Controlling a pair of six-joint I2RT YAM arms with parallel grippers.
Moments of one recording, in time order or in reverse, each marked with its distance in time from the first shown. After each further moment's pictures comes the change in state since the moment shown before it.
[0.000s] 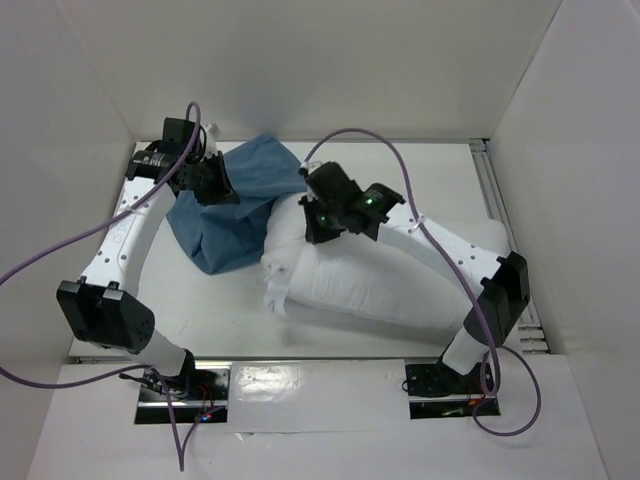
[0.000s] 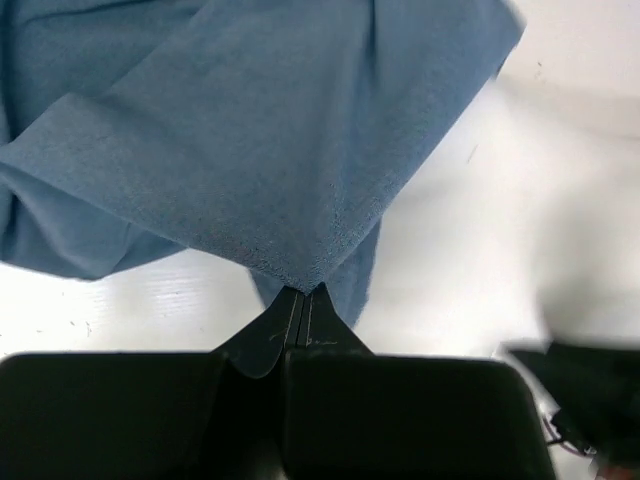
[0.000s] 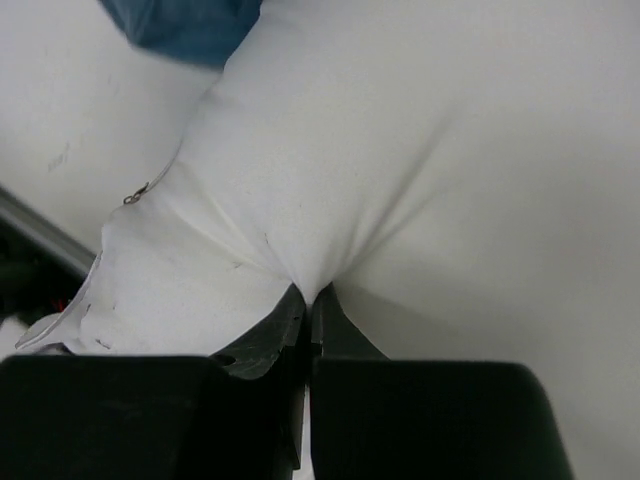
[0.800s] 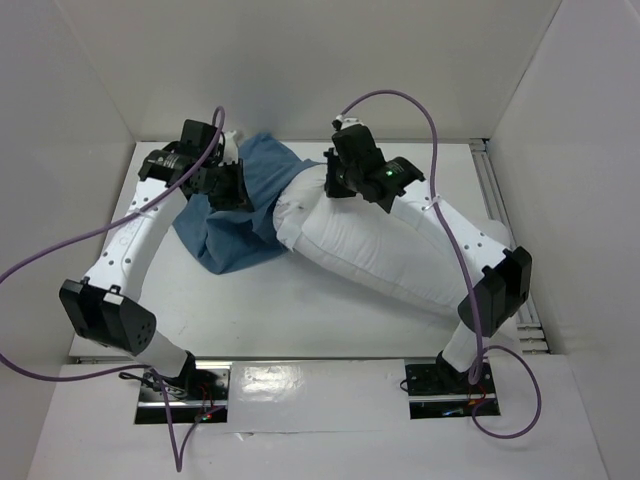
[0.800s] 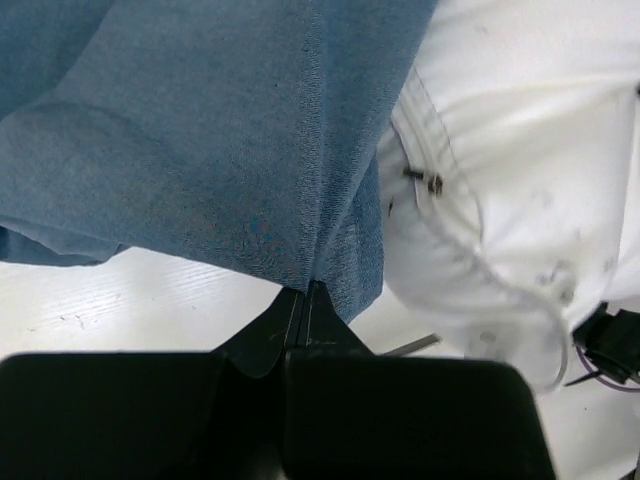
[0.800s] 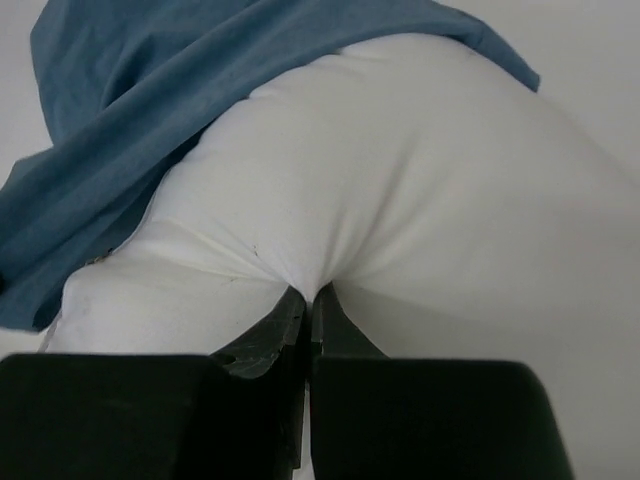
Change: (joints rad) left arm -0.111 -0.021 0.017 -0.071 0.023 0.085; right arm -0.225 0.047 0.155 0.104 0.130 0.014
